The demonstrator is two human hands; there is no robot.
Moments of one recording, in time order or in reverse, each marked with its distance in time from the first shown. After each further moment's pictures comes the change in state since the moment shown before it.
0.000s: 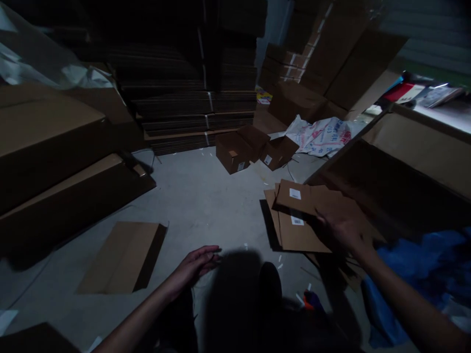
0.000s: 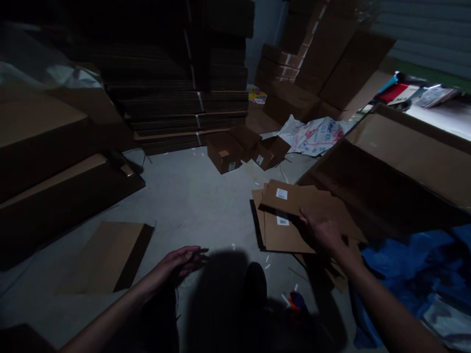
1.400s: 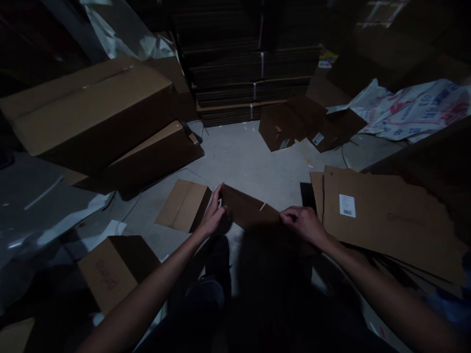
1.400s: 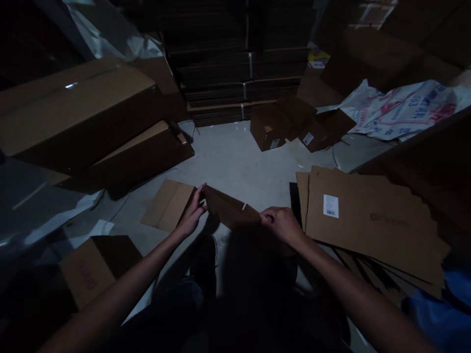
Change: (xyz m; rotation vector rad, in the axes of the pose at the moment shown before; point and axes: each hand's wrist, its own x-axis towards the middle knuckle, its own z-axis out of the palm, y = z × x) left_hand -0.009 -0.006 -0.063 0.422 0.401 0.618; right_hand 0.007 -0.244 0.052 0.819 -0.403 -0.246
